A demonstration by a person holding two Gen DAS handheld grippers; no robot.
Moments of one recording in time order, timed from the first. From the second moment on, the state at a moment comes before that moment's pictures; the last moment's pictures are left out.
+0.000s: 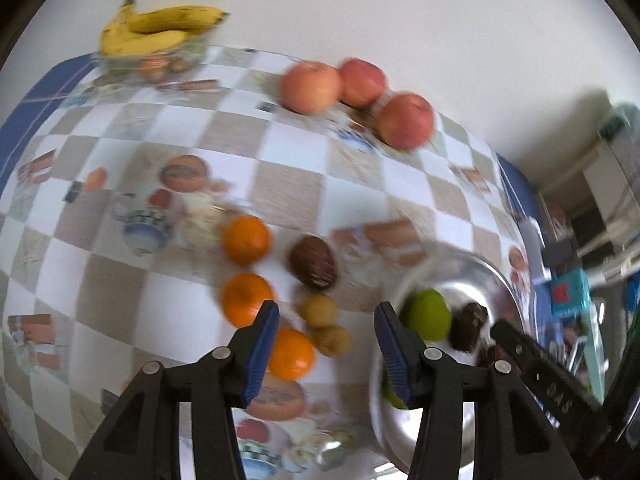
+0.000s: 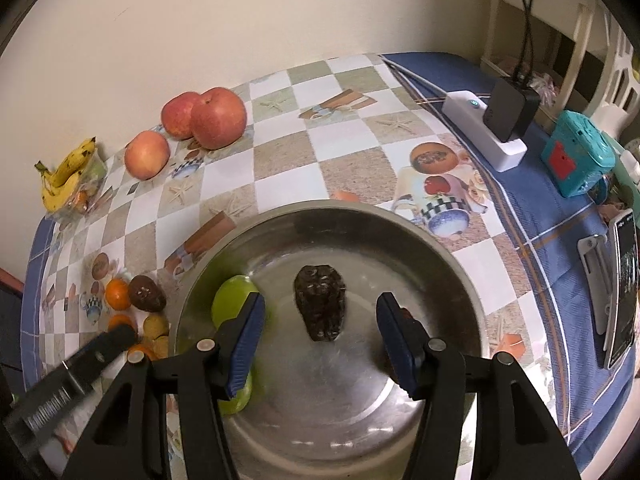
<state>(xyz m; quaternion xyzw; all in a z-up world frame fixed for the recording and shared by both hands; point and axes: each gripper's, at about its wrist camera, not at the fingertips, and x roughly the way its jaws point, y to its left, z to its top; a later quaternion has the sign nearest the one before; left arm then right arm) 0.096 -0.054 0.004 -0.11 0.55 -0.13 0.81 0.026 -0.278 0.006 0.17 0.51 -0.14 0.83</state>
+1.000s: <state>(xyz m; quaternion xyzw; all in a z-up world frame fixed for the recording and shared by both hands) 0.105 -0.002 -0.006 -0.10 0.55 -0.03 0.83 0.038 -0.229 0.006 0.09 0.51 -0.12 0.85</state>
